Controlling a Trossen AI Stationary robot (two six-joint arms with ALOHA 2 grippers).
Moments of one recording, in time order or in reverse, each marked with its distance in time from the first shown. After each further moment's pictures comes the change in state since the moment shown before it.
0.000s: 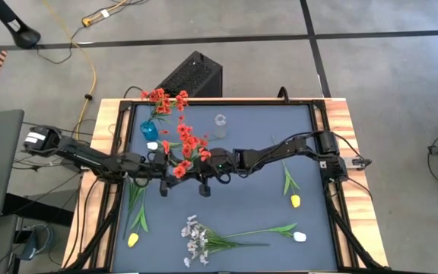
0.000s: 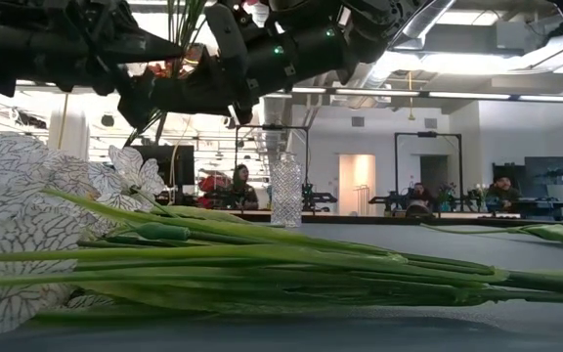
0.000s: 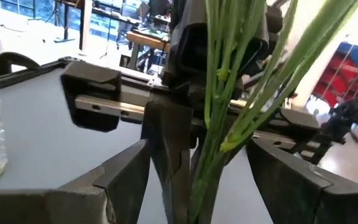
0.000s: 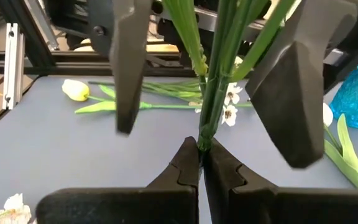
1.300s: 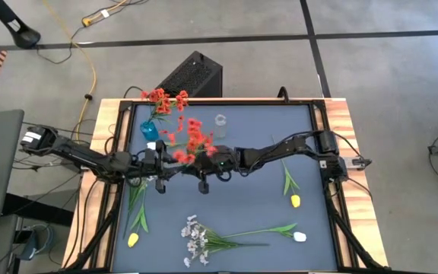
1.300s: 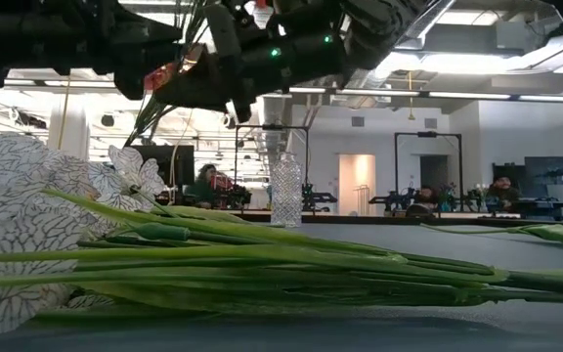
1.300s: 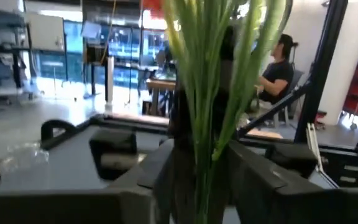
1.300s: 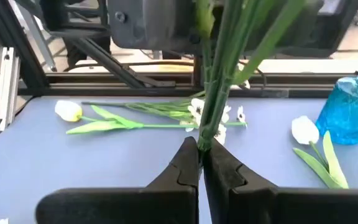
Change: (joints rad) left arm -0.029 -0.104 -0.032 0.081 -0.135 0.197; right arm -0.012 -0.001 -0.021 0.098 0.007 0.005
